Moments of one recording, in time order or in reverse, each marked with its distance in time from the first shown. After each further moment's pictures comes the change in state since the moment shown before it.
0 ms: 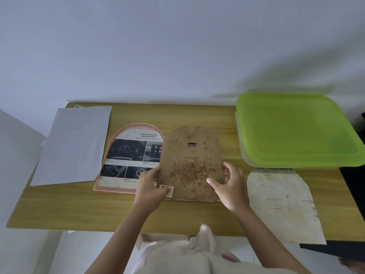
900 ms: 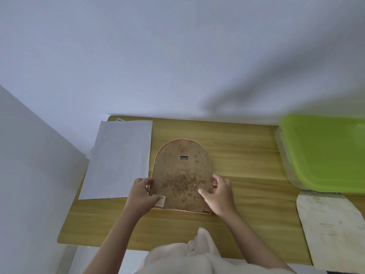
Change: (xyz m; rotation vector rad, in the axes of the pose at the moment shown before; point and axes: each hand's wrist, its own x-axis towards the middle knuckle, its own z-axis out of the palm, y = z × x) left_hand 0.056 -0.093 -0.144 0.084 -0.013 -0.056; right_hand -0.010 -0.093 0.147 -0.041 -0.112 0.005
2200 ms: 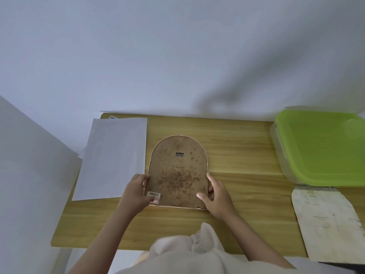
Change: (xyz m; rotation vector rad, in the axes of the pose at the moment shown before) left_hand 0.016 -0.020 0.000 0.179 -0.036 0.156; right_hand -0.001 0.031 0.003 -0.067 -0.123 -0.145
